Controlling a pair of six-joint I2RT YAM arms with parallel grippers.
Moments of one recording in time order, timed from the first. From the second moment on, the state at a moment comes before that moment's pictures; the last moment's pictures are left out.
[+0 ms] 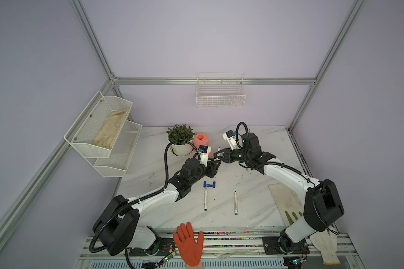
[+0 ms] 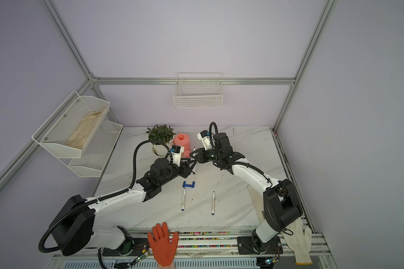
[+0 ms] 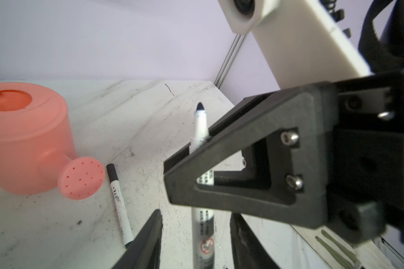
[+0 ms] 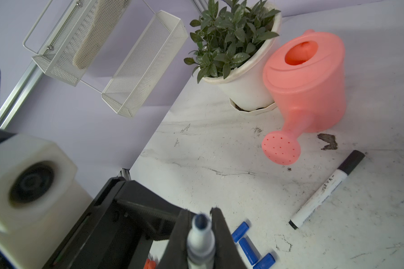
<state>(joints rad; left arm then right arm) -0.68 1.40 0.78 0.39 0.07 -0.37 0.52 1.59 1.19 -0.06 -0.65 0.43</state>
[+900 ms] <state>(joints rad) -0.68 1.48 0.86 0.37 0.14 -0.38 0.51 1.56 1.17 -0.07 -0.65 0.42</state>
